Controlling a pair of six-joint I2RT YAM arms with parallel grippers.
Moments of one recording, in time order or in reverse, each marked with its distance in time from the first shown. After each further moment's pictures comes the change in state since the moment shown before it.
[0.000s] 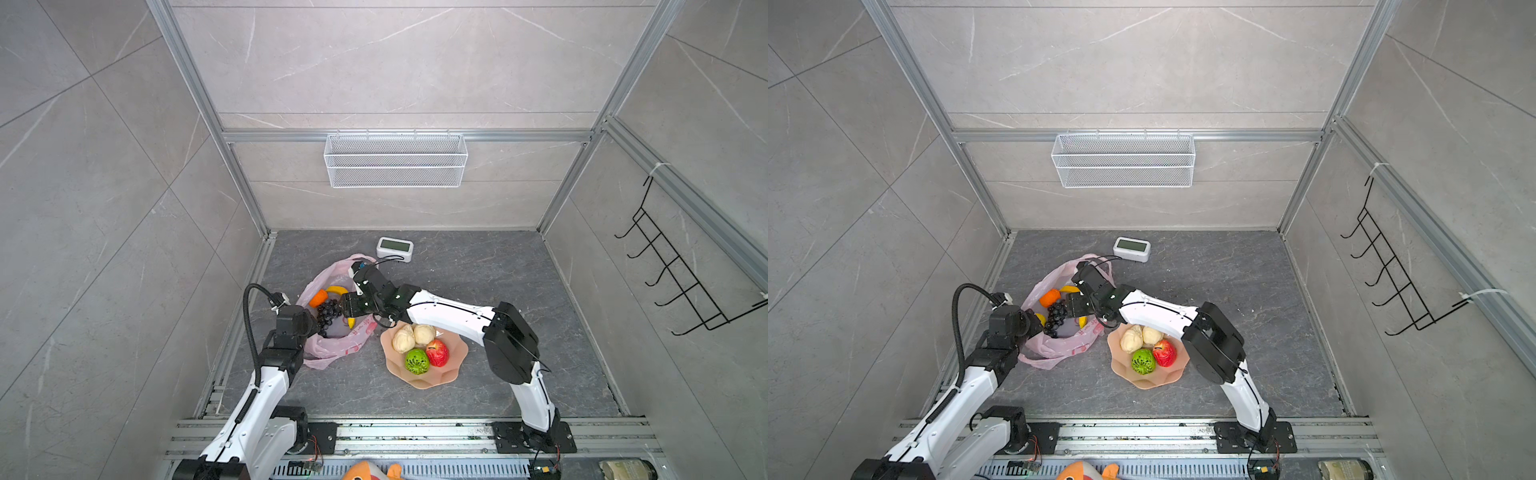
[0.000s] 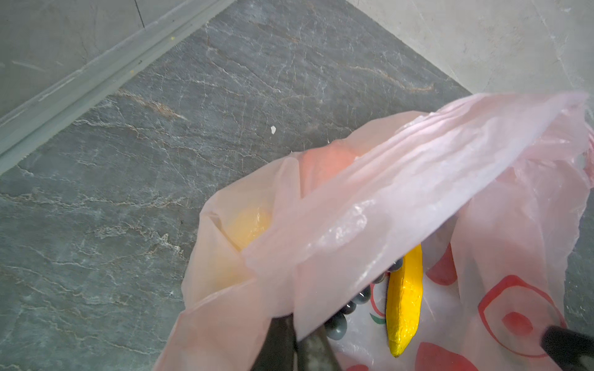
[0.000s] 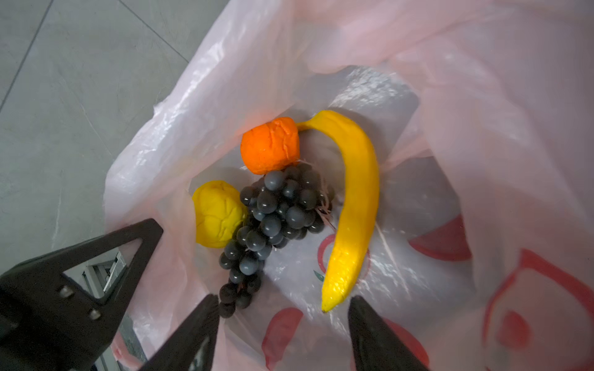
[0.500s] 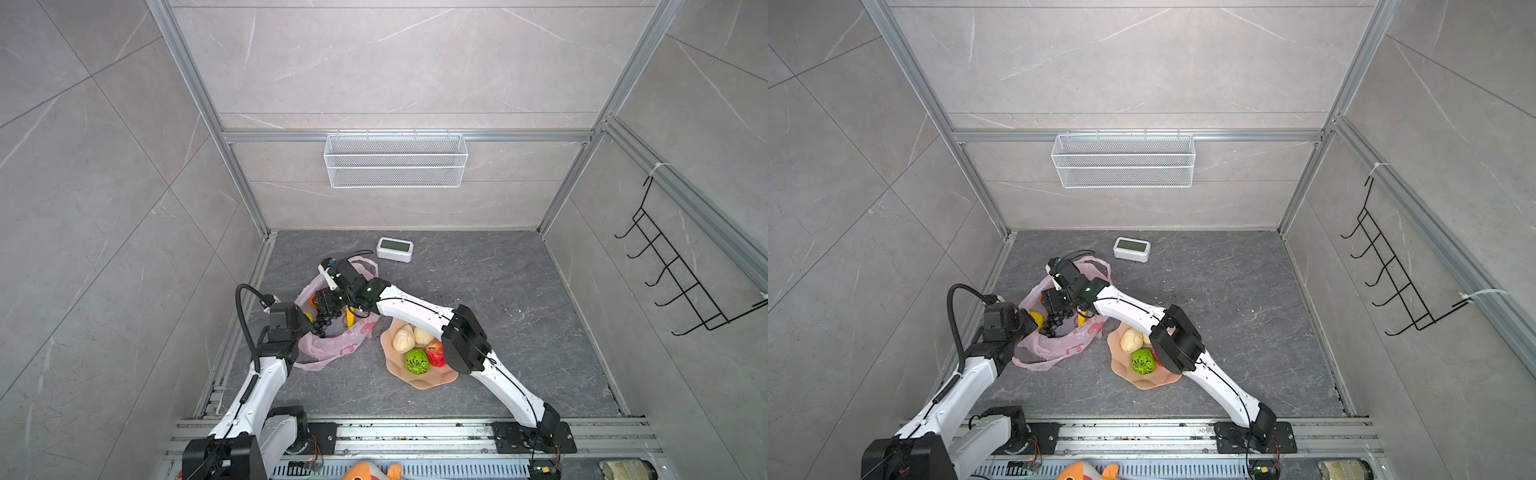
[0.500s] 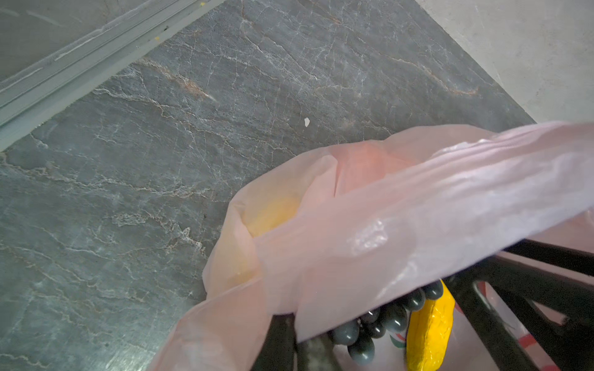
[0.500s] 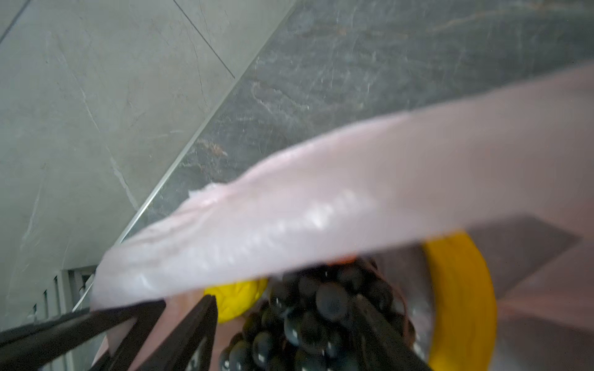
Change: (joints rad) left arm 0.134 0.129 0.049 -0.002 0.076 -0.035; right arm 0.006 0.449 0.681 -0.181 -0.046 -0.187
